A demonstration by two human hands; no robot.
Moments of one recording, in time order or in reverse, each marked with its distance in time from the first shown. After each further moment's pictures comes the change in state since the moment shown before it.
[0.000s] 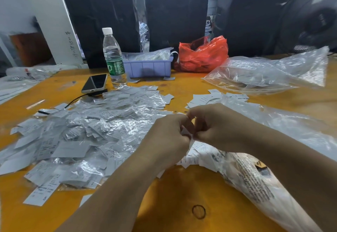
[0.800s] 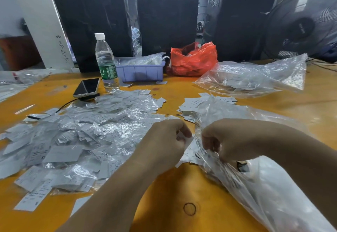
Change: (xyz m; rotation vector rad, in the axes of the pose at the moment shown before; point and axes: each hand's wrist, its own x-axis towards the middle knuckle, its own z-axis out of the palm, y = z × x) left_hand -0.003 0.002 0.007 0.106 0.021 0.040; right_hand -0.032 -0.007 -0.029 -0.329 -0.416 0.327
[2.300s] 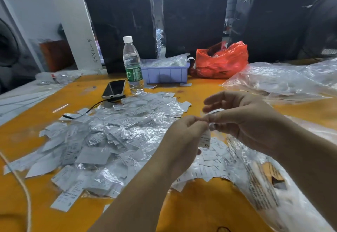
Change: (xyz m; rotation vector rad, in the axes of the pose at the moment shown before) left_hand 0.008 0.002 -0.019 -0.577 0.016 -0.185; right_hand 0.044 -0.025 -0.012 1.470 0.265 -0.341
